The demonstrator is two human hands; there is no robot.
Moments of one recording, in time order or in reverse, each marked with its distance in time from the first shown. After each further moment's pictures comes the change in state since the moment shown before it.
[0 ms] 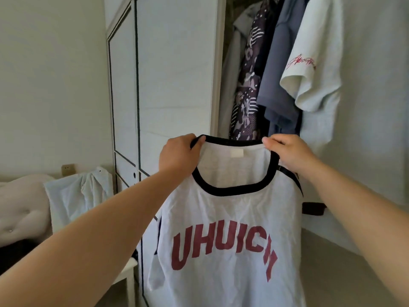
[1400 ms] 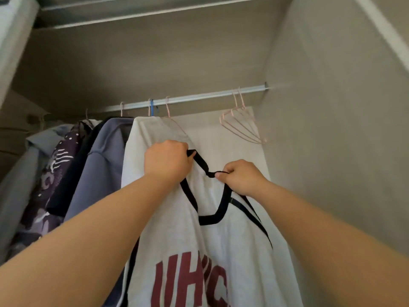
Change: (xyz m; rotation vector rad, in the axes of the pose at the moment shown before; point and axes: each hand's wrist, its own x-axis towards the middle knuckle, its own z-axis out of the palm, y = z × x) left_hand 0.187 0.366 0.102 -0.092 0.345 0.790; right_hand 0.088 -0.037 -0.281 -0.781 0.587 0.172
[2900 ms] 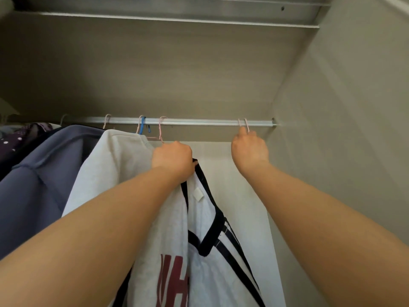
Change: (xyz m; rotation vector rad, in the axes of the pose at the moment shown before) left_hand 0.125 0.017 0.069 0.038 -0.046 -0.004; right_hand 0.161 -0.009 -0.053 -1.141 0.501 -0.165
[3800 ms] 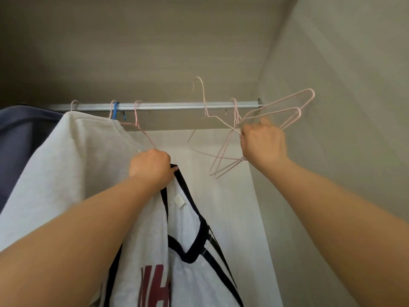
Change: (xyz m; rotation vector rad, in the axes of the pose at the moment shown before) left_hand -0.002 0.012 0.064 -0.029 -0.049 -0.026; right_hand -0.020 0.050 0.063 0.105 0.264 0.060
